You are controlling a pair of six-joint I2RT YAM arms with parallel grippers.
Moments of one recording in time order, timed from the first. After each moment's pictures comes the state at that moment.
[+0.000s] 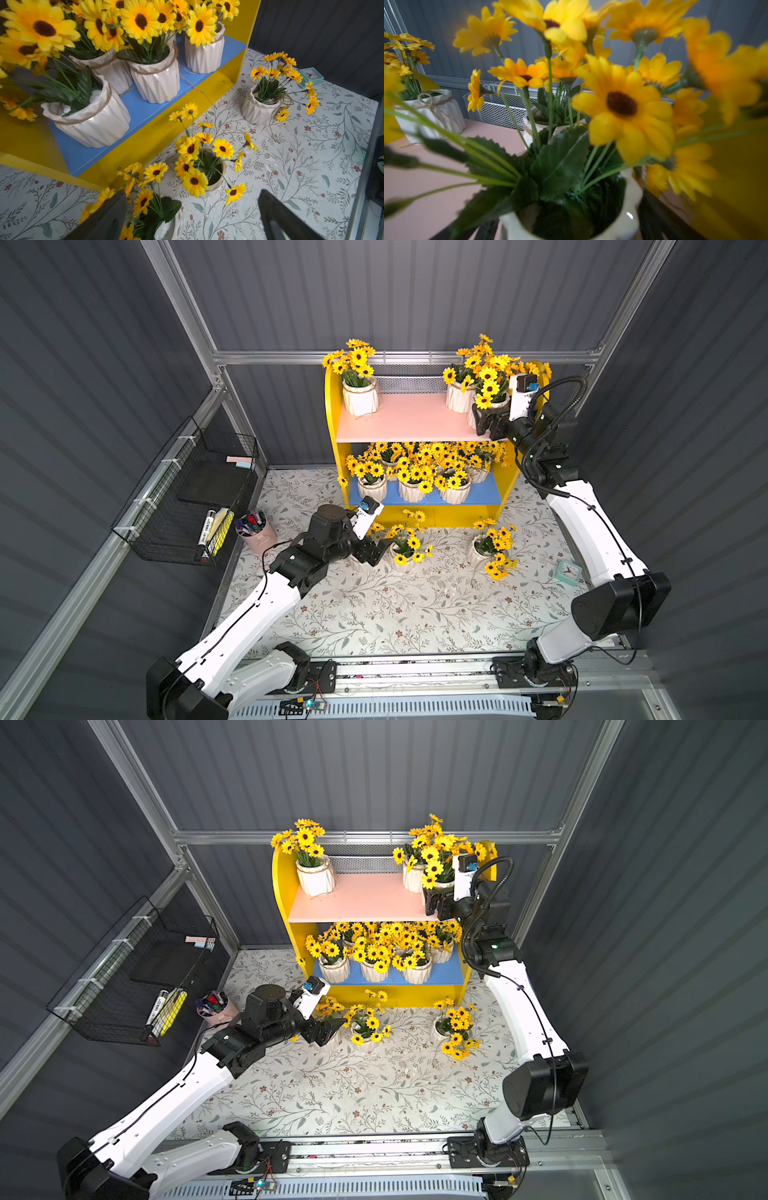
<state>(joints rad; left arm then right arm) -0.54 1.06 0.95 -0.37 0.20 0.14 0.18 1.60 1.72 -0.06 -0.19 -0.01</state>
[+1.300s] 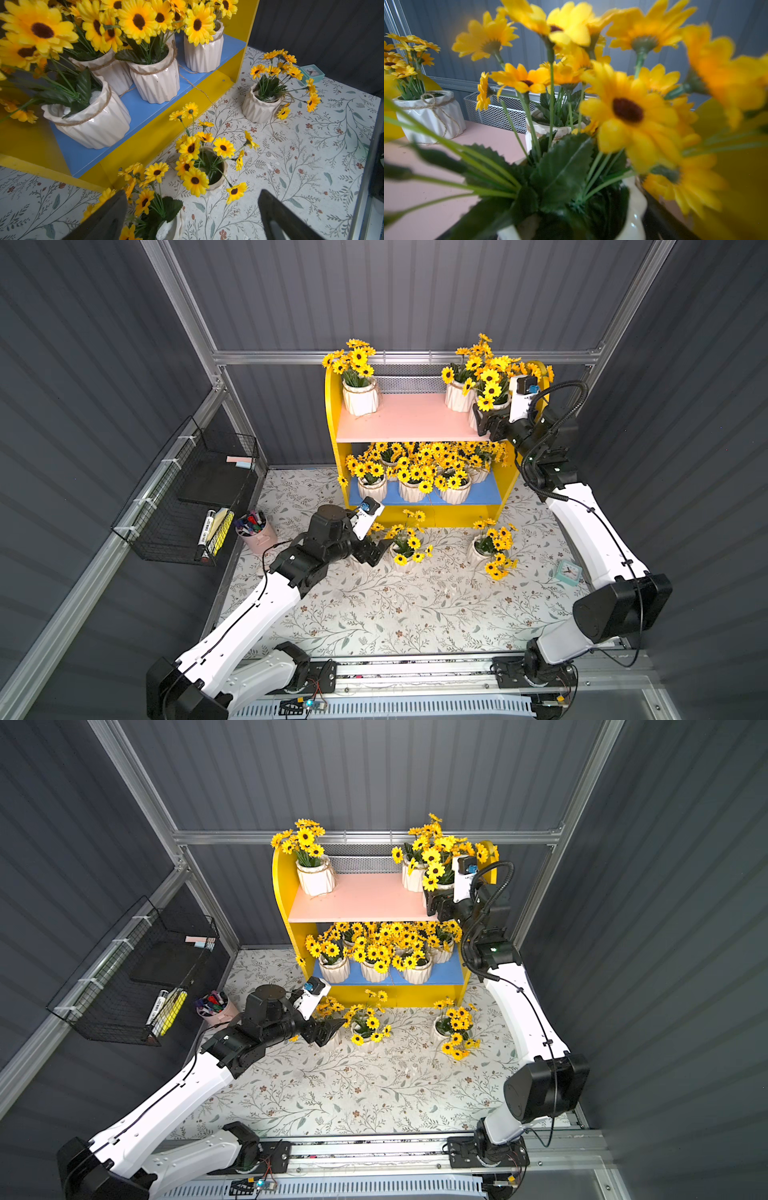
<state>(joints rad) -0.54 1.06 0.94 -0.38 0.20 0.16 0.18 1.58 1.67 0.00 -0.18 -0.03</state>
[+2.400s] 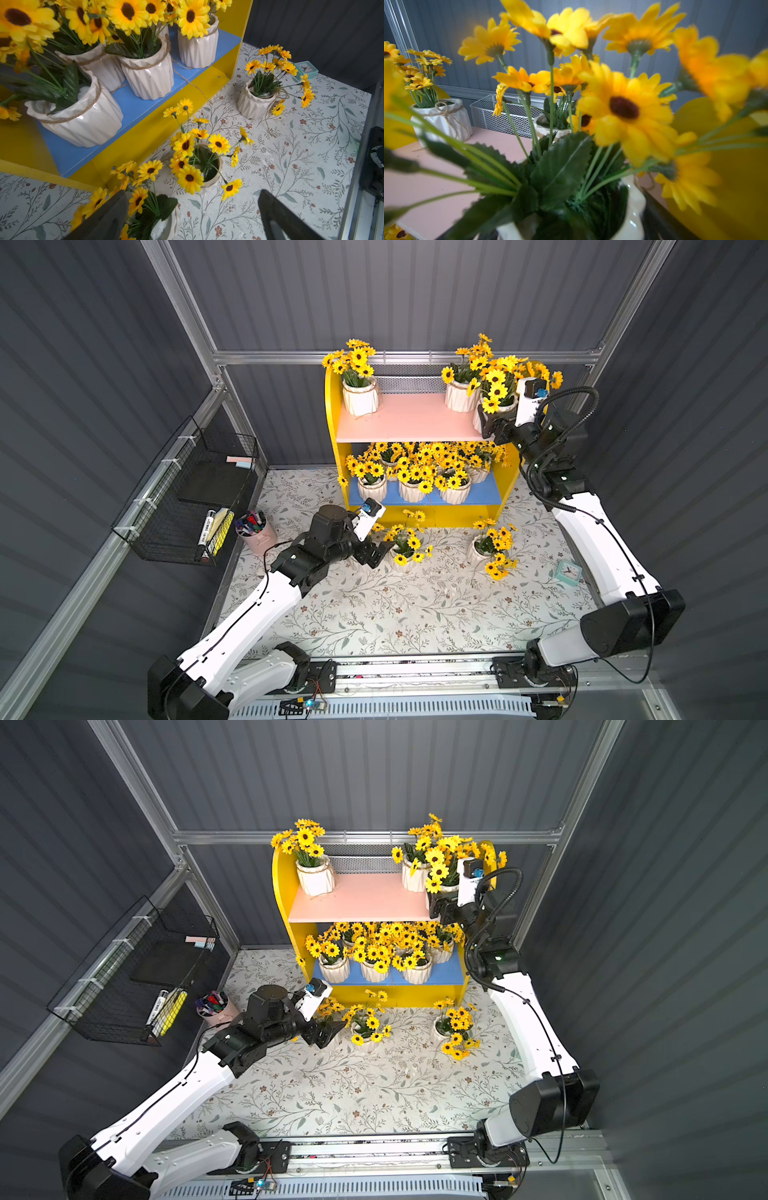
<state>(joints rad) -0.54 1.07 0.94 -0.39 0.22 0.16 0.19 1.49 1.60 0.03 -0.16 -0.02</state>
